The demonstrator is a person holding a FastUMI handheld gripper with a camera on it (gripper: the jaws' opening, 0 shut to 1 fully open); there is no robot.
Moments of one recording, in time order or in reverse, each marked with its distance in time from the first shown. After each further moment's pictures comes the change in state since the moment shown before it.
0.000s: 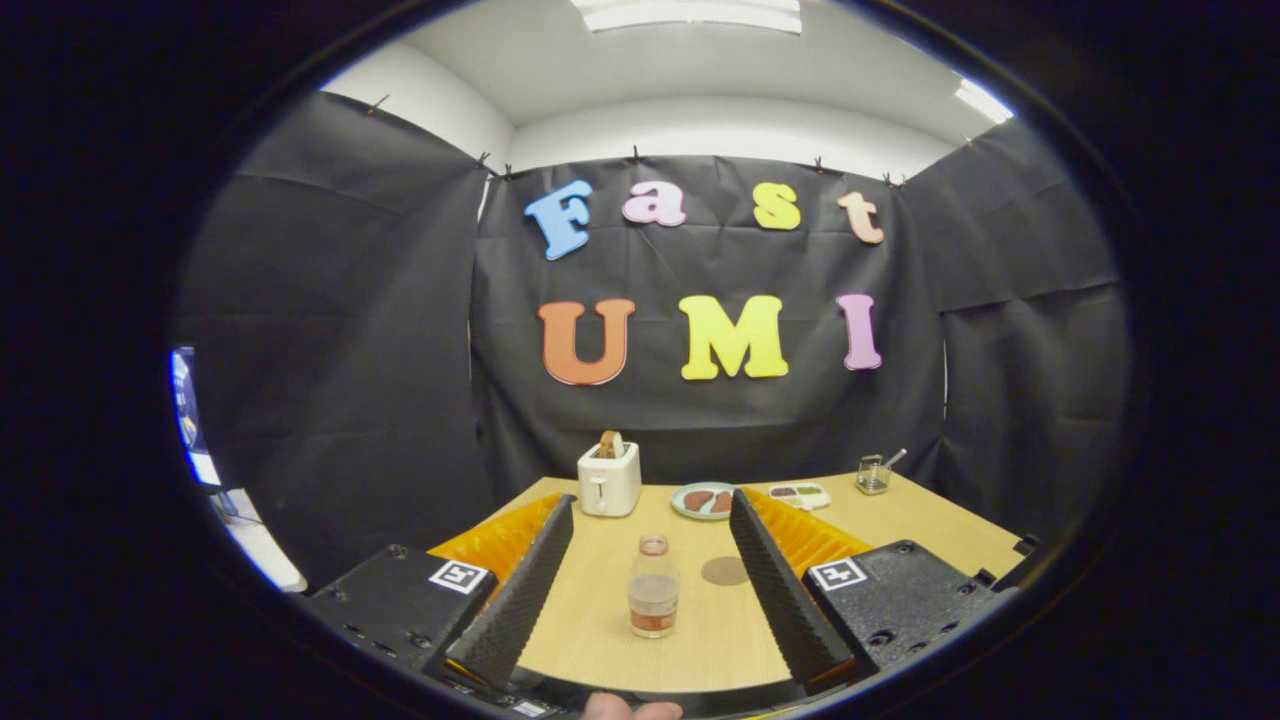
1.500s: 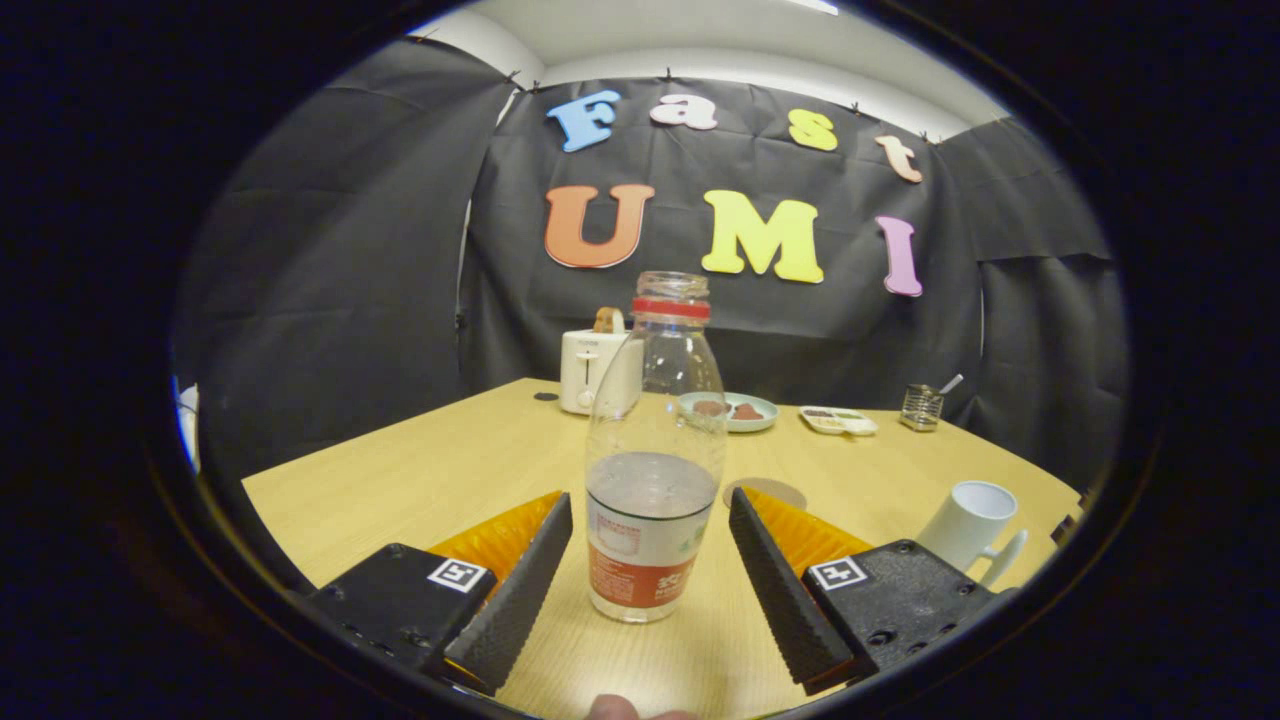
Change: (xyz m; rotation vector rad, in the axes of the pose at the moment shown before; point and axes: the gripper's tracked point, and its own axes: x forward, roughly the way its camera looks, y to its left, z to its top) arm 0.152 -0.003 -0.223 -0.115 0.157 0.017
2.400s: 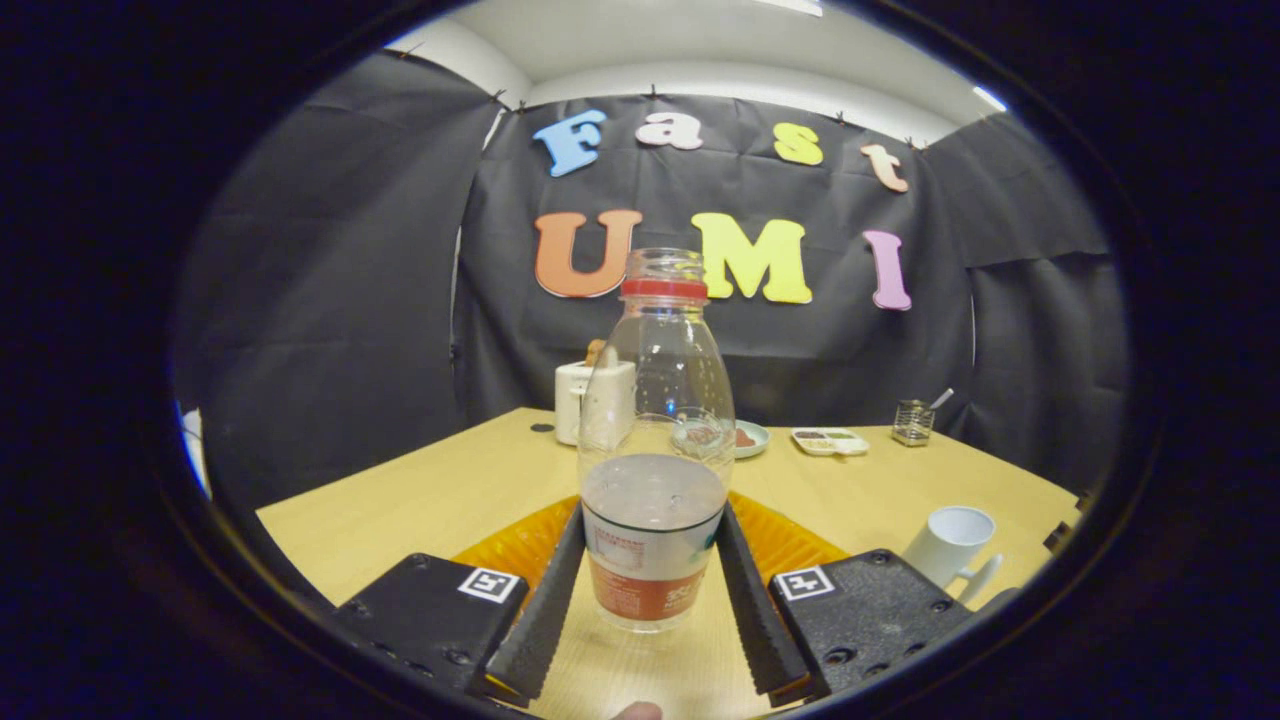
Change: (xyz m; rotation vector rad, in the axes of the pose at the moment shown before) arm -0.026 -0.017 0.049 0.109 -0.052 -0.002
